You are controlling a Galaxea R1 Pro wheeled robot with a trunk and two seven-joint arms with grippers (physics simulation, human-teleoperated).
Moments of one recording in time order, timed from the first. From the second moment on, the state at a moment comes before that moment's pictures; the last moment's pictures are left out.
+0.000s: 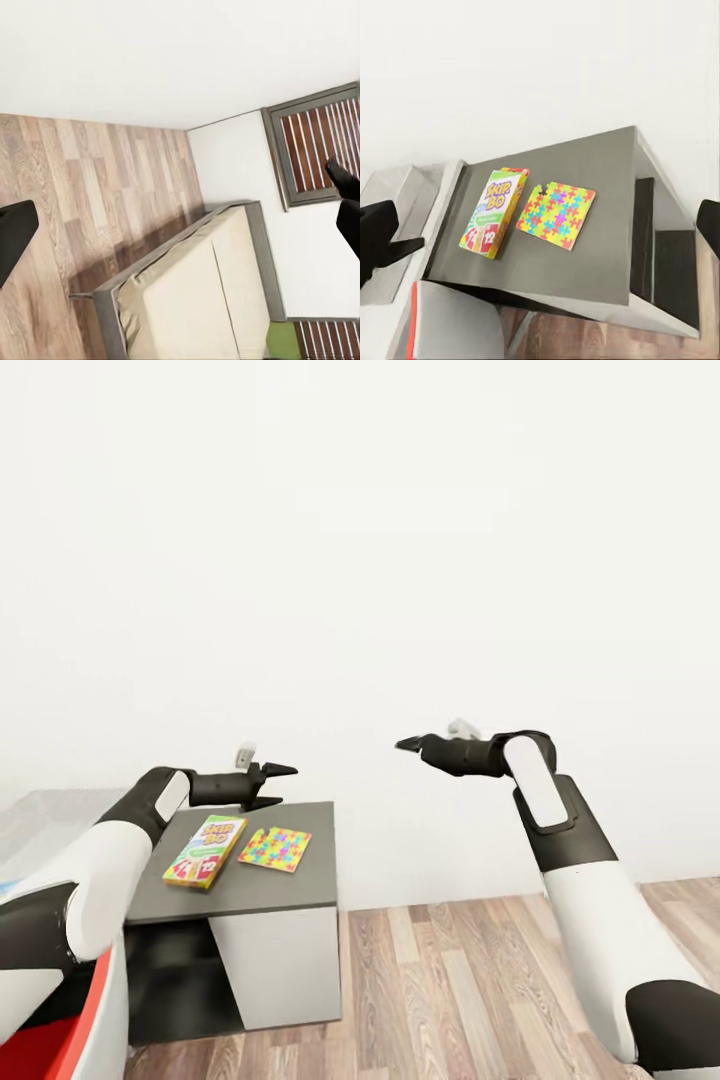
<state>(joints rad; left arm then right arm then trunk) -1.17 0.14 0.24 -0.35 0.18 1.03 -0.87 -0.96 -0.04 0.10 -1.20 -0.94 1.05 -0.20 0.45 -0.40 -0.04</state>
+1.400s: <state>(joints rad) -1.14 0.13 0.17 -0.36 0.18 1.02 -0.87 -0.48 -0.10 0.09 -1.16 -0.93 0.79 -0.19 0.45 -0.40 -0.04</state>
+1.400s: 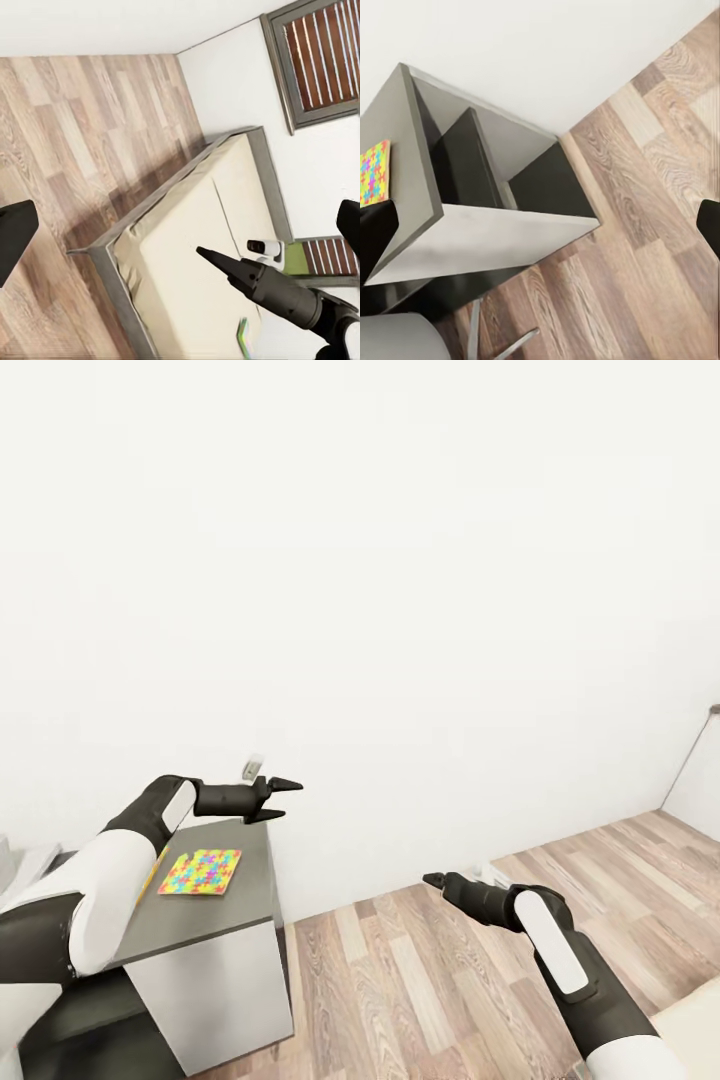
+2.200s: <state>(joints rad) -1.11 0.12 0.17 -0.36 0.18 0.94 -0.87 -0.48 -0.13 0.07 -1.17 -0.94 0.80 -0.19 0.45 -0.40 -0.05</state>
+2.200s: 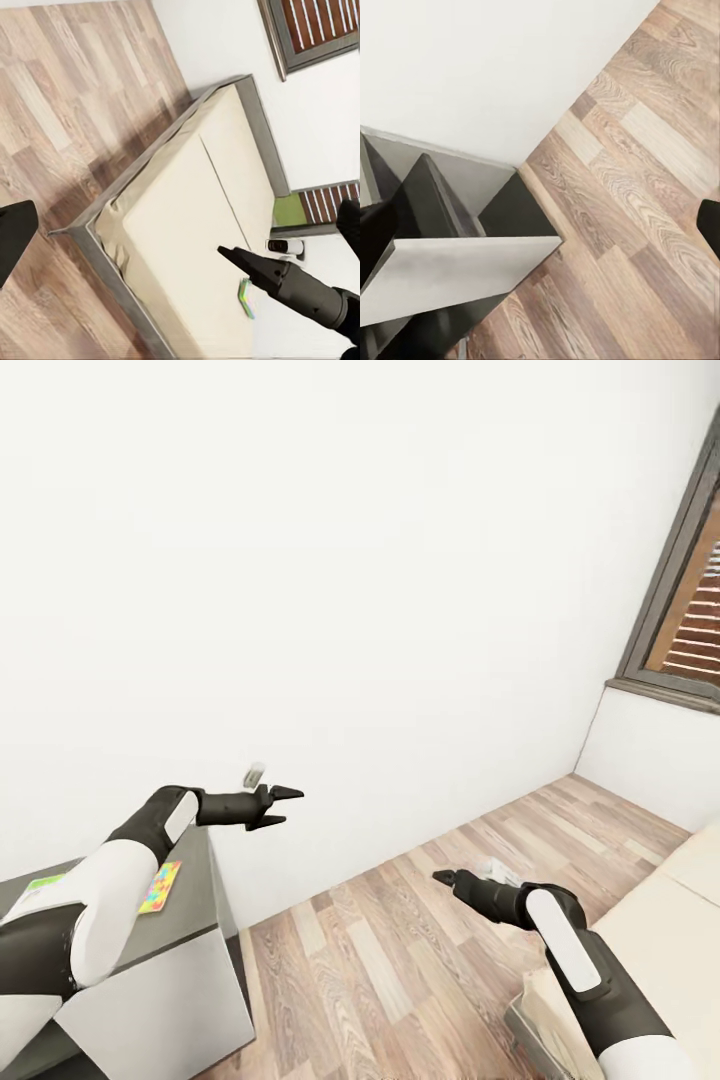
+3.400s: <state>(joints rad) -1.03 0.12 0.13 -0.36 0.17 0.84 -0.87 -0.49 -0.20 0.05 -1.17 -0.93 0.79 -0.17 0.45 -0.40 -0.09</state>
